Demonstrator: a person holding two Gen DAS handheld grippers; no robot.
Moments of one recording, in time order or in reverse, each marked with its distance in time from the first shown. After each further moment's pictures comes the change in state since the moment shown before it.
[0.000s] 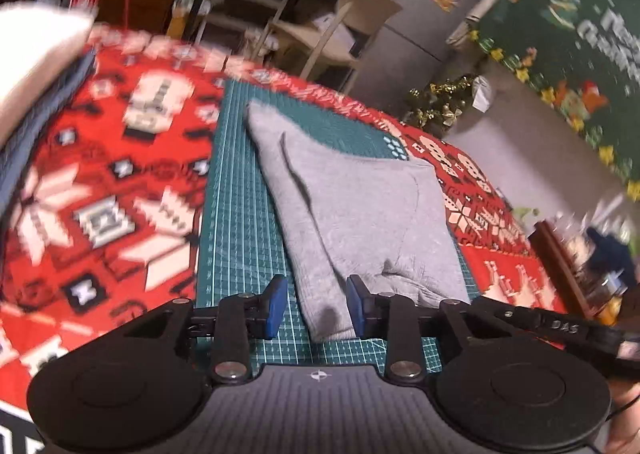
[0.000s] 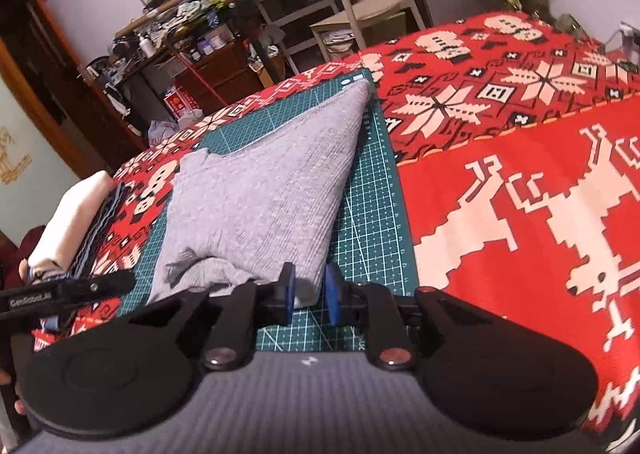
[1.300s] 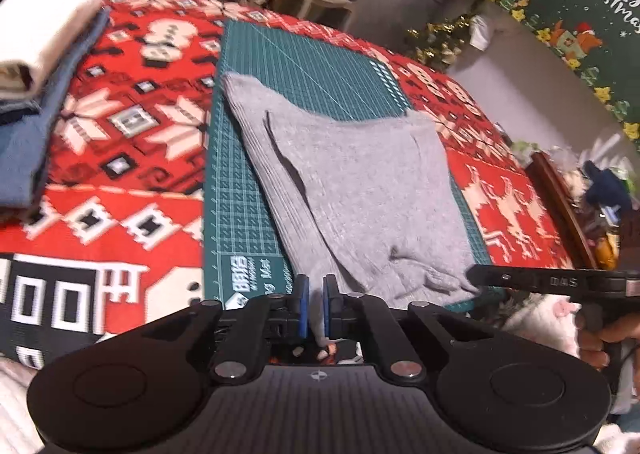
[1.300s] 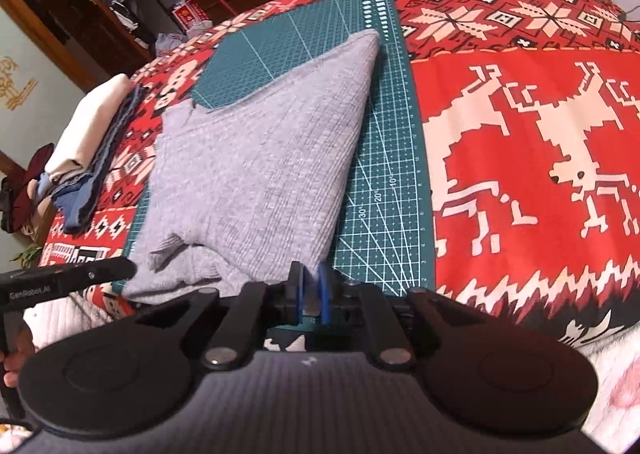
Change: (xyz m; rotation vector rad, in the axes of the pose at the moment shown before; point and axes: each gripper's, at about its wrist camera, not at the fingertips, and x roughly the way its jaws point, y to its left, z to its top) left arm -0.056 -0.029 -0.054 0.117 0.133 0.095; right arm -0.040 0.019 -0.033 -0.088 0.271 0.012
